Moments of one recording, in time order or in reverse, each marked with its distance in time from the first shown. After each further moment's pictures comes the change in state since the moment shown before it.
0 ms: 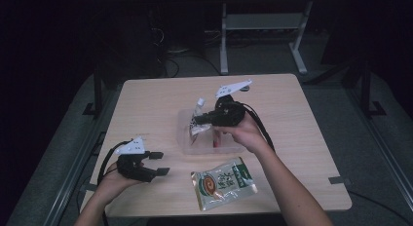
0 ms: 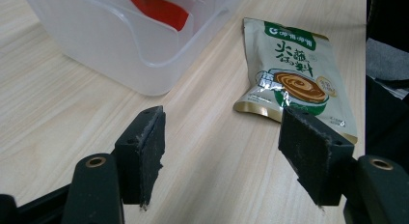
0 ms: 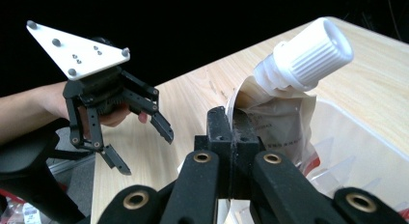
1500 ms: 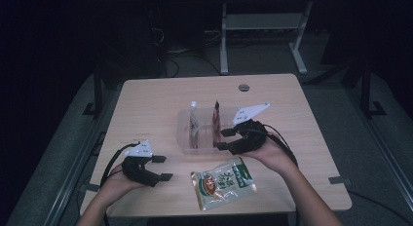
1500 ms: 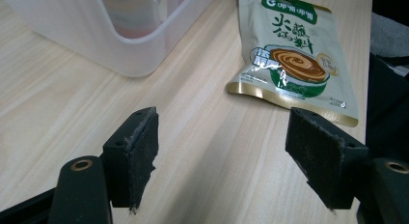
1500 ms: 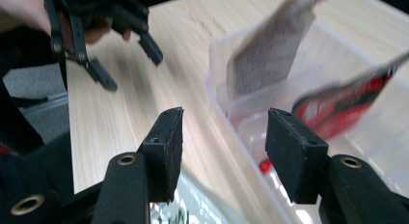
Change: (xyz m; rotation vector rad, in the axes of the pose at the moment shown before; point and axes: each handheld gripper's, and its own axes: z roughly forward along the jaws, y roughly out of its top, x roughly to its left) left arm -0.008 0.000 0.014 0.096 -0.018 0.005; right arm 0.035 -0.053 -0.045 0.161 -0.169 -0.098
